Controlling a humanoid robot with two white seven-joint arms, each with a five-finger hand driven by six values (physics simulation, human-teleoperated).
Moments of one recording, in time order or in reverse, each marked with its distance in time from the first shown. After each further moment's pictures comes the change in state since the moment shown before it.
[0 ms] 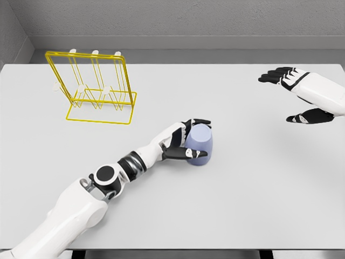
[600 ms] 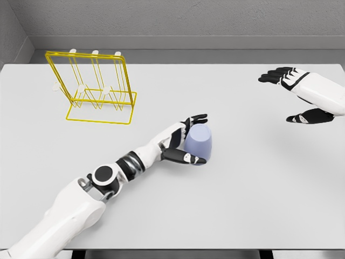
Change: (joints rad) left arm -0.003 0.016 -0.006 -0.017 -0.009 0.001 -0.002; right arm 0.000 0.000 0.000 0.000 0.000 0.000 0.000
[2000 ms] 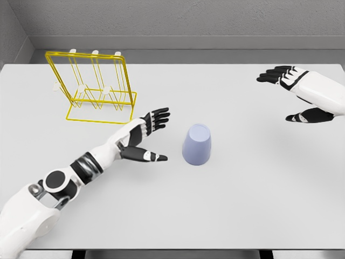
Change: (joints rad) left arm 0.083 0.245 0.085 -0.180 0.072 -0.068 -0.006; right arm 0.000 -0.008 0.000 -0.028 0.000 0.000 0.000
